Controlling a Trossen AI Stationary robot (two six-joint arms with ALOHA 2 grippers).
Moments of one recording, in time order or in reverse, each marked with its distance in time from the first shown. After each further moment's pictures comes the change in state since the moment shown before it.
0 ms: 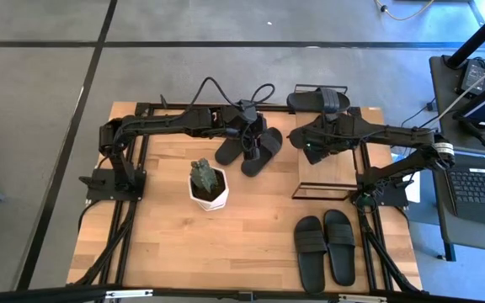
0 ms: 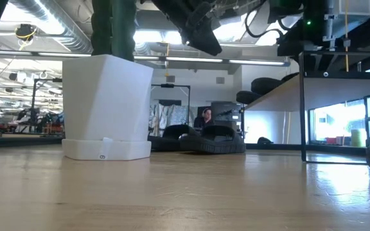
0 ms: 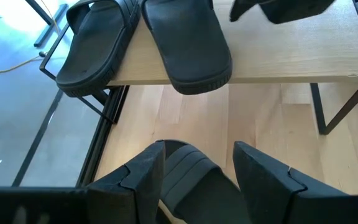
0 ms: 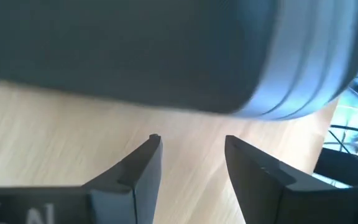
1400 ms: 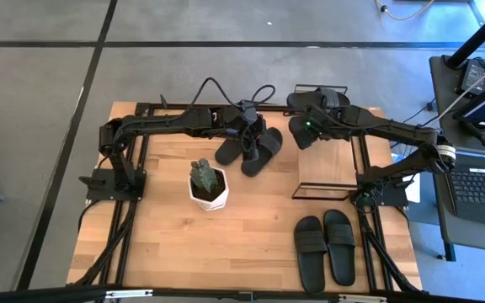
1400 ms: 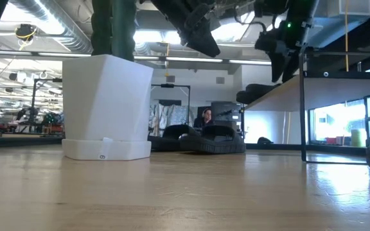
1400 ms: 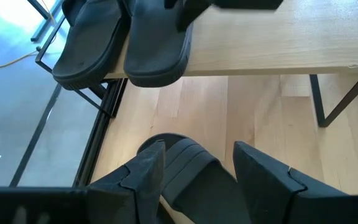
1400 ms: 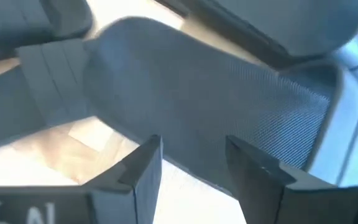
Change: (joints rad) left arm 0.000 0.000 0.000 -0.025 0.000 0.000; right arm -0.150 -0.022 0.020 0.342 0.026 -0.288
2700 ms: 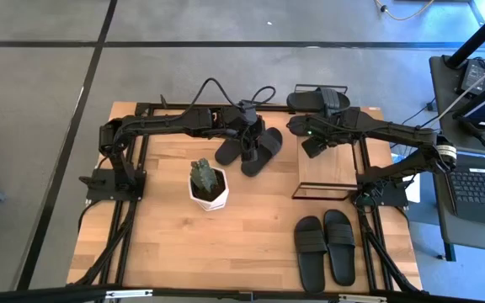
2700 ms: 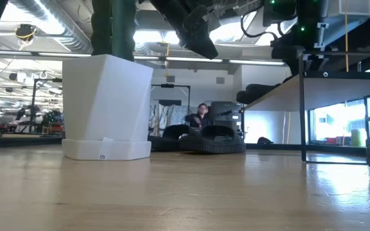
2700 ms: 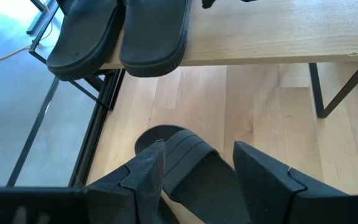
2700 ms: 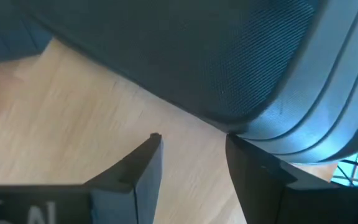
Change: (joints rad) left arm 0.000 0.000 0.000 -0.032 0.000 -0.001; right arm 0.026 -0.005 -0.047 -0.191 -0.007 0.080
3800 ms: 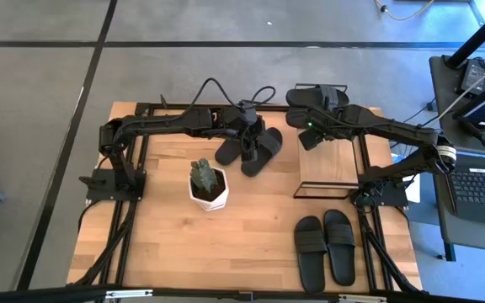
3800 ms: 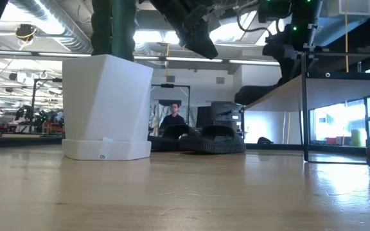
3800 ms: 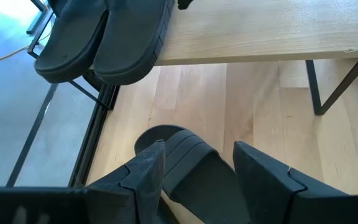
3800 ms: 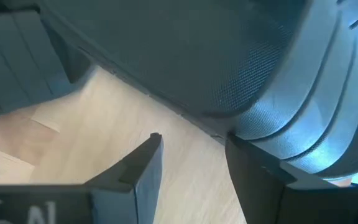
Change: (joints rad) left arm 0.000 0.000 0.000 0.000 0.000 -0.002; right arm -0.058 0.002 0.036 0.098 0.035 -0.057
